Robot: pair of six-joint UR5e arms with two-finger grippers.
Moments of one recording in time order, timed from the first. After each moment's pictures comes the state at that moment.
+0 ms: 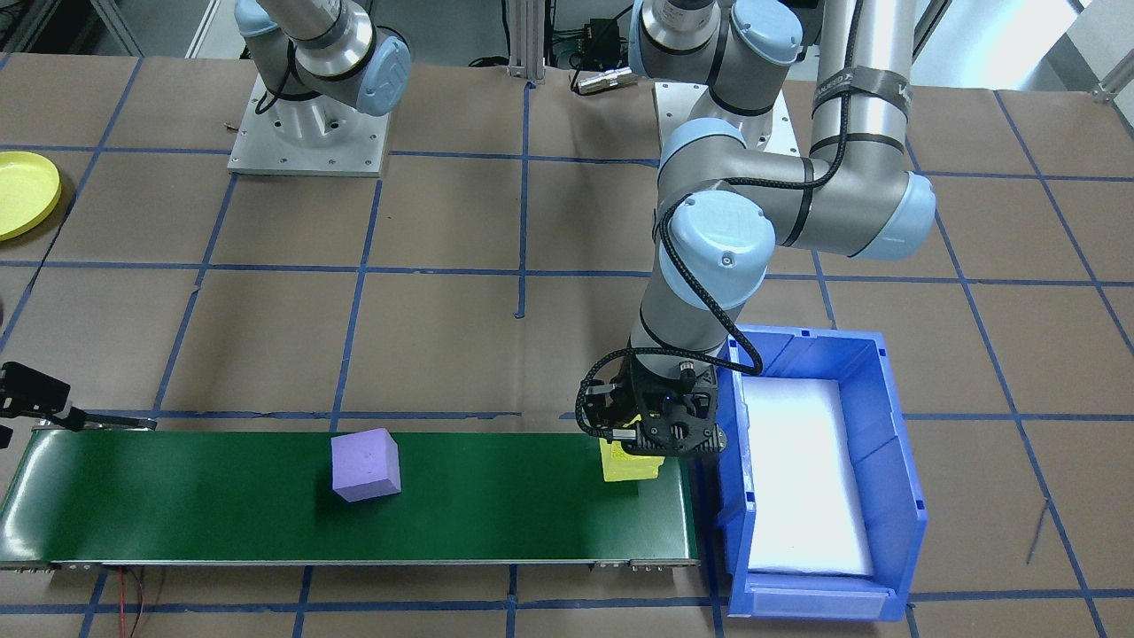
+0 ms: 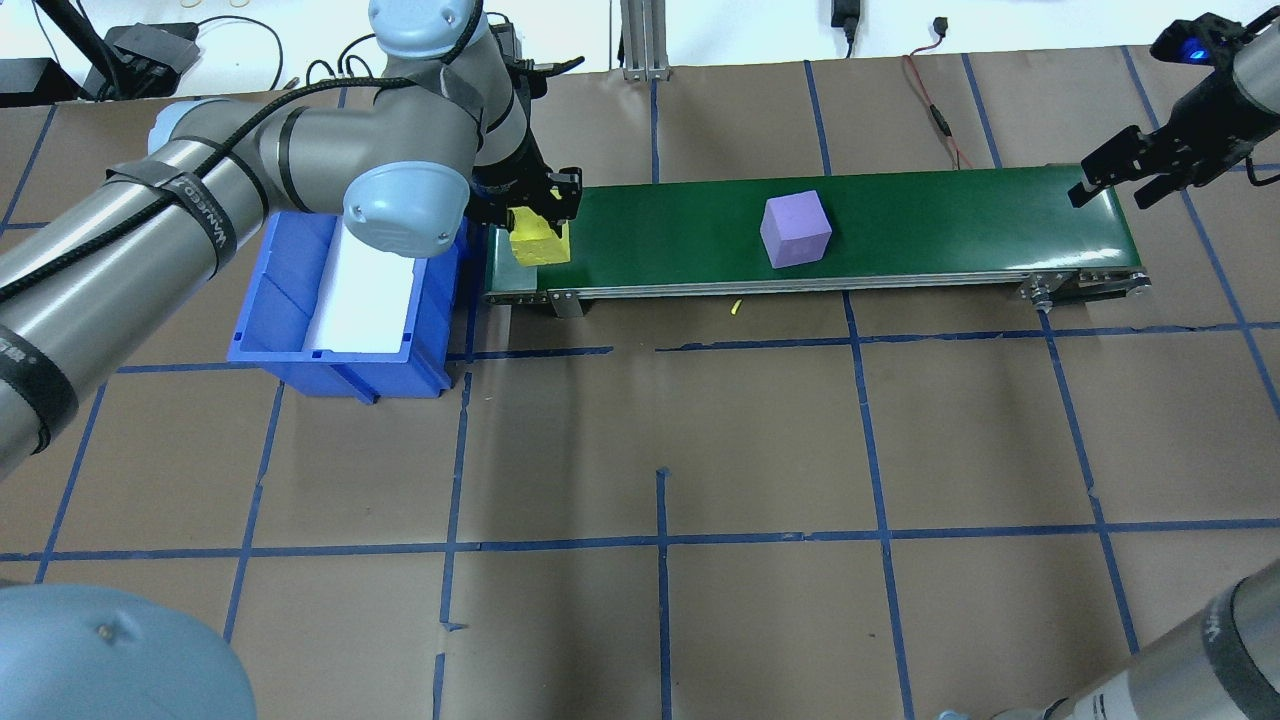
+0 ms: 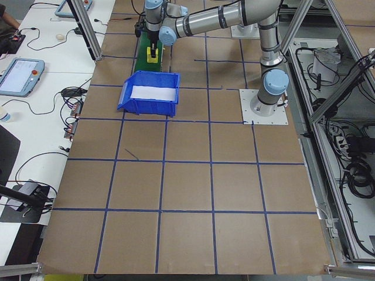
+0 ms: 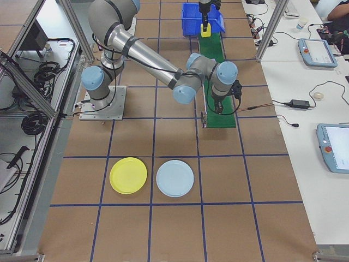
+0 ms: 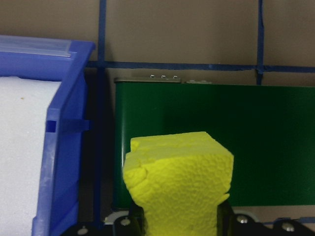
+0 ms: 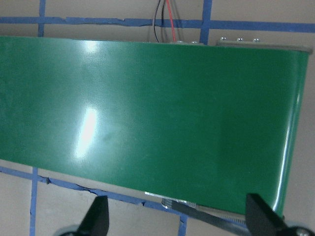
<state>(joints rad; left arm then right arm) -1.73 -1.99 -1.58 -1.02 1.54 -0.16 1.06 -1.14 1.51 -1.85 -1.27 -0.64</state>
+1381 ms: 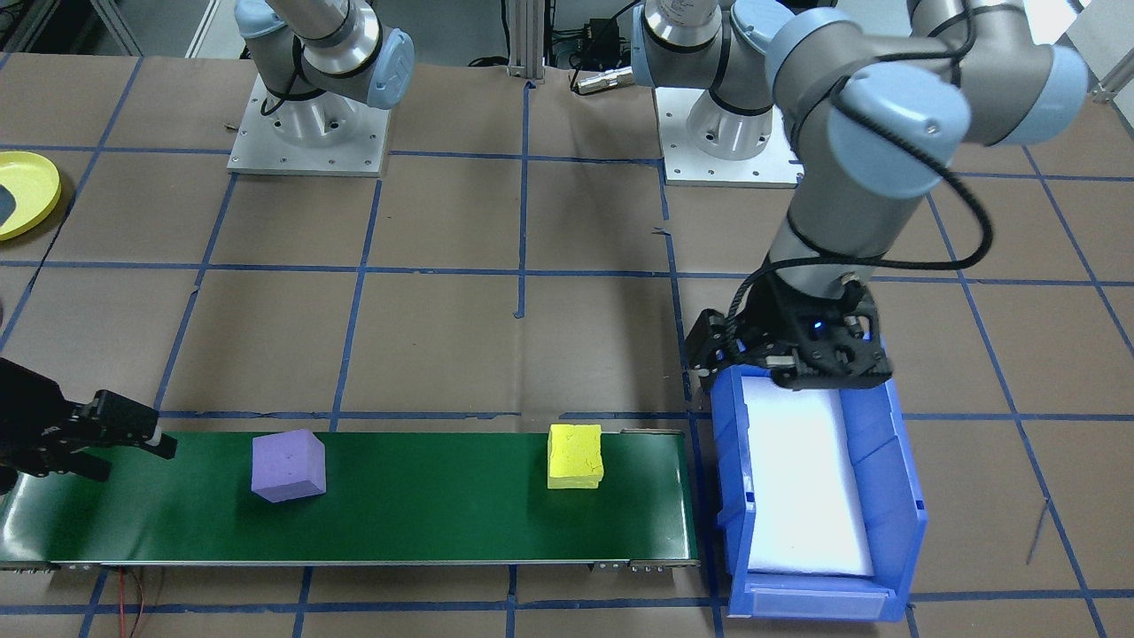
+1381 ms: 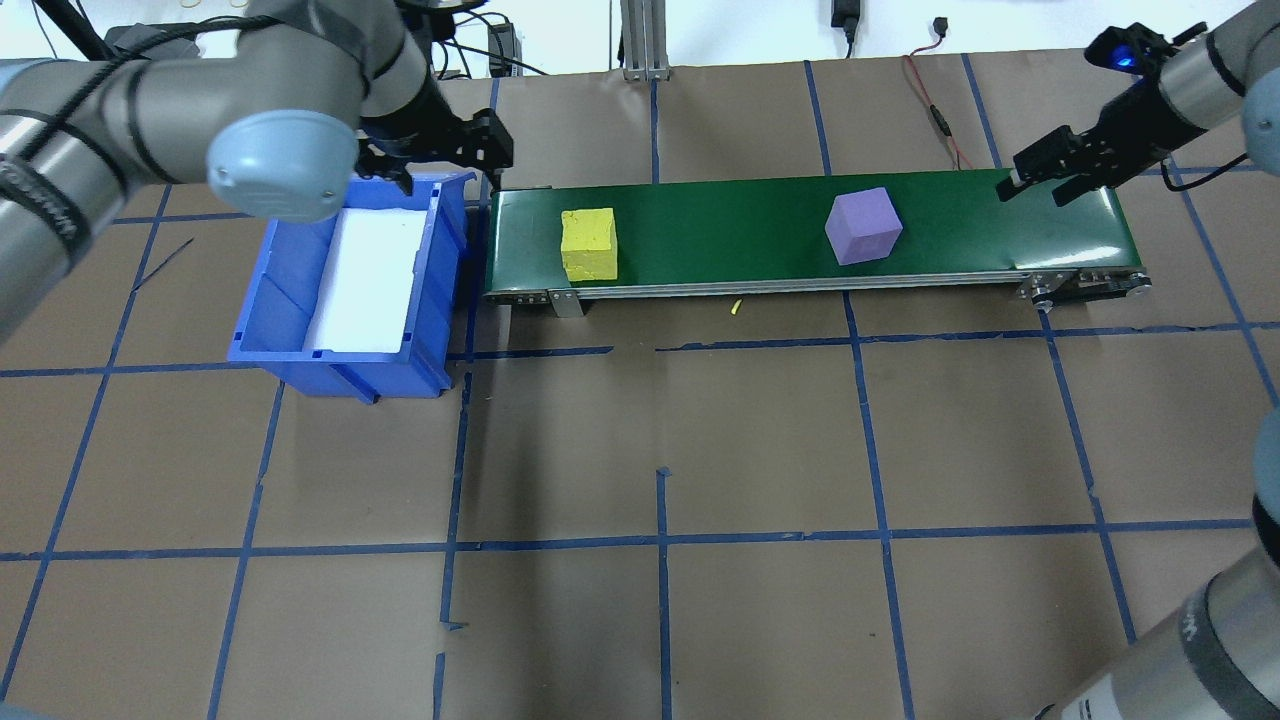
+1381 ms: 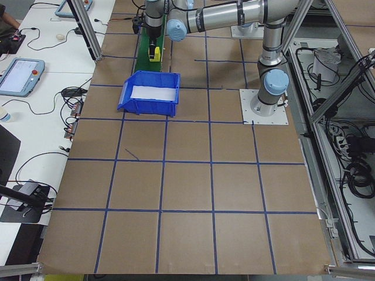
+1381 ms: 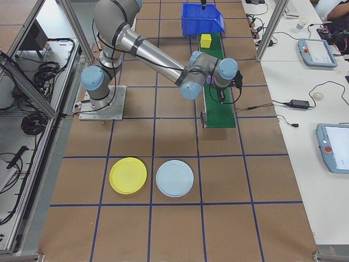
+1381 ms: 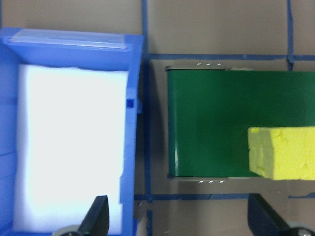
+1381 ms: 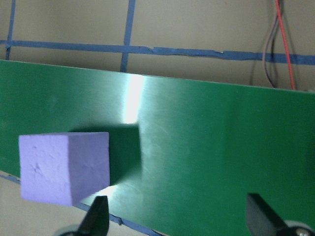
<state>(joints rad) -1.55 -1.77 -1.56 -1.27 1.55 -0.02 1.19 -1.13 1.54 -1.91 -1.16 -0.54</state>
